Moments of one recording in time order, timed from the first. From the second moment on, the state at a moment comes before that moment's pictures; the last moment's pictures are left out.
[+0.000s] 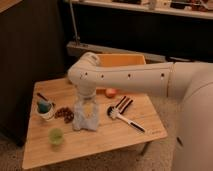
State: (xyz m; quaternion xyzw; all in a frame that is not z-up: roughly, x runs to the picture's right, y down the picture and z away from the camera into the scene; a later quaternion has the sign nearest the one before) arm -0.095 0.065 0.707 -0.27 -0.07 -0.07 0.96
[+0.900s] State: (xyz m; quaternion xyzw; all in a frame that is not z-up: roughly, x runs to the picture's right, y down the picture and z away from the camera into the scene) arm -0.107 0.084 0.783 -0.30 -0.12 -0.05 0.94
